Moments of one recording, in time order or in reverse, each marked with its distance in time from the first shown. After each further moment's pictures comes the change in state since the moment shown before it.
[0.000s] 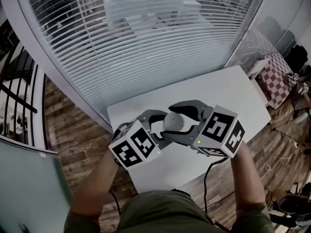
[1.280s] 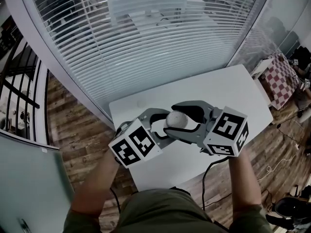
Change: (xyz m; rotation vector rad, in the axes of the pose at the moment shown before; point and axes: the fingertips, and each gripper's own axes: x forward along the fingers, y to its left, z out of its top) left arm 0.000 -0.006 0.001 -0.030 -0.040 -0.001; right arm -0.011 0.000 0.005 0.066 -0.178 0.025
